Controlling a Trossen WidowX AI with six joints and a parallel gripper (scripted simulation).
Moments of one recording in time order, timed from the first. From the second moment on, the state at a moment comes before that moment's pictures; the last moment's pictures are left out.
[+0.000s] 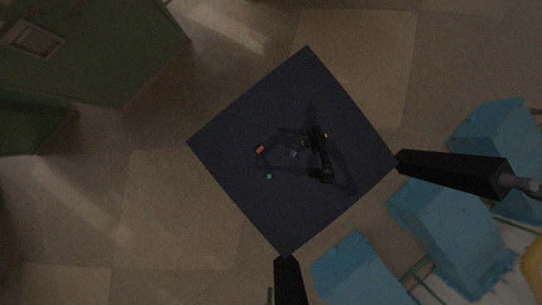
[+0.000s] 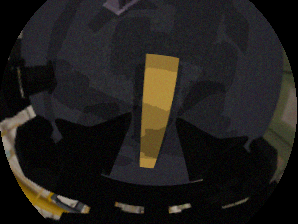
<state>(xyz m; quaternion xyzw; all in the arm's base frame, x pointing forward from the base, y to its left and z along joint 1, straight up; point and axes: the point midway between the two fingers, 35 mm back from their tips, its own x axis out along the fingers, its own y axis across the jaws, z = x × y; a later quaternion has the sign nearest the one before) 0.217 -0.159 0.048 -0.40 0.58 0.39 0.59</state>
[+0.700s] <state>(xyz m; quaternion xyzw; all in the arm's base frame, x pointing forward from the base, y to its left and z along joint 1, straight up) 0.215 -0.157 0.052 -0.40 0.58 0.39 0.59</state>
